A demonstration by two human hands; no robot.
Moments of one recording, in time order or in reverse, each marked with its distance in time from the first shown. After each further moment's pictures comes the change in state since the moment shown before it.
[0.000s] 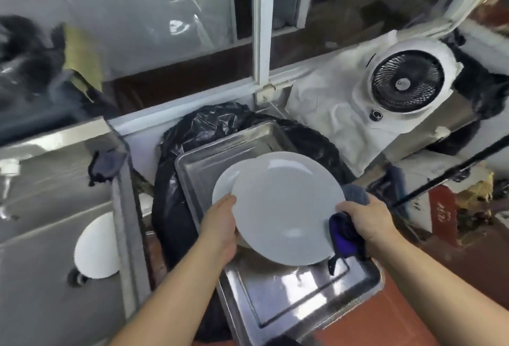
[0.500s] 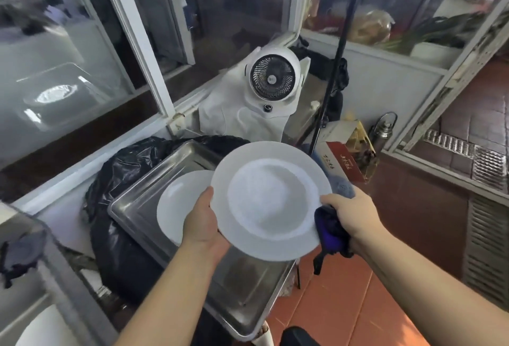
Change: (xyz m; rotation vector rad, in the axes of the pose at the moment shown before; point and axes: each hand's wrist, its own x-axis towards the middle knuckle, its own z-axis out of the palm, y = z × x) left_hand -0.112 -0.013 0.034 -0.004 -0.532 -0.065; right_hand -0.167 0.042 -0.103 0.377 0.314 0.084
